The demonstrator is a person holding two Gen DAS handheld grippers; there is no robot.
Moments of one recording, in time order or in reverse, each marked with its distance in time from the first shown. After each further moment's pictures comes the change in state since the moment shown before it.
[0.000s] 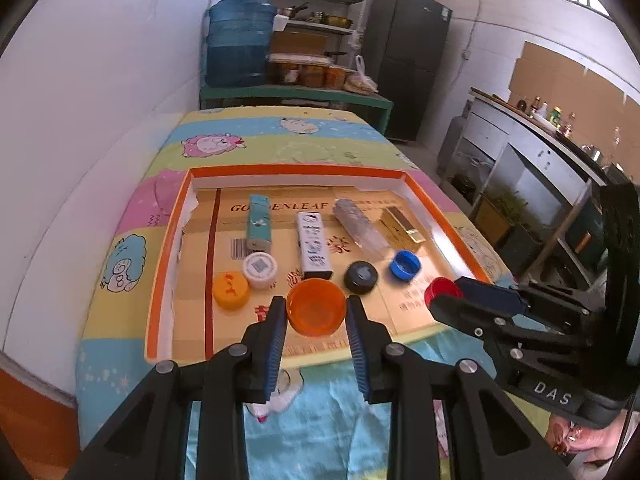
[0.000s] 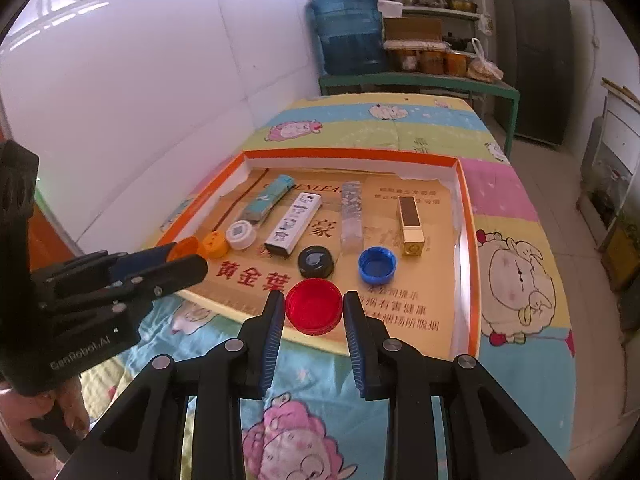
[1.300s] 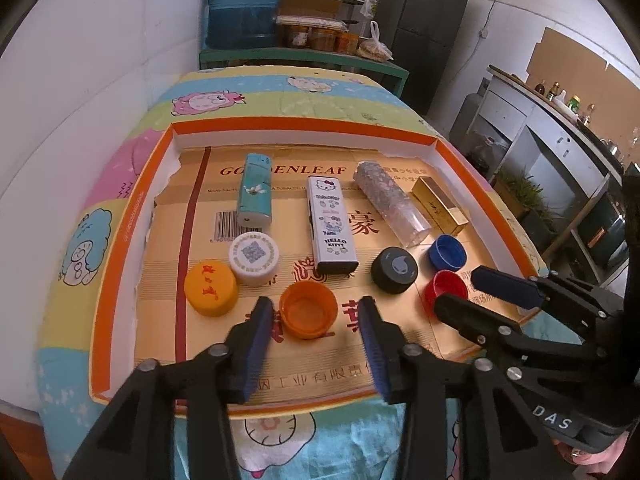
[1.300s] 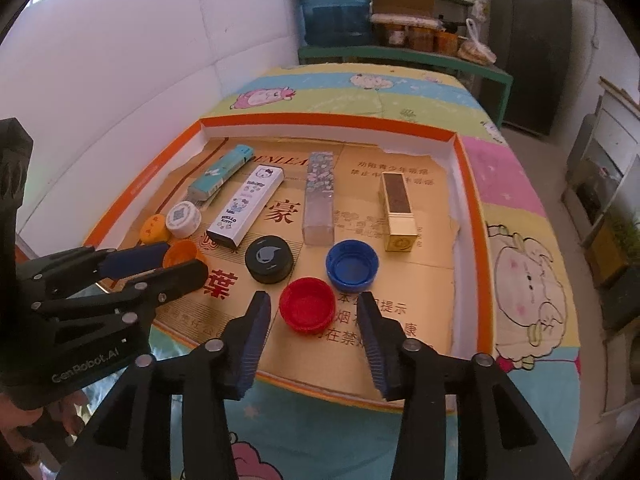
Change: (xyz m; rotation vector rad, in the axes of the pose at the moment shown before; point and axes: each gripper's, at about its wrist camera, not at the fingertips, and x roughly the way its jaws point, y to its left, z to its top) left arm 0.063 0.009 0.001 -0.020 0.112 0.010; right arm 0.046 -0.010 0.002 -0.017 0.078 -0.095
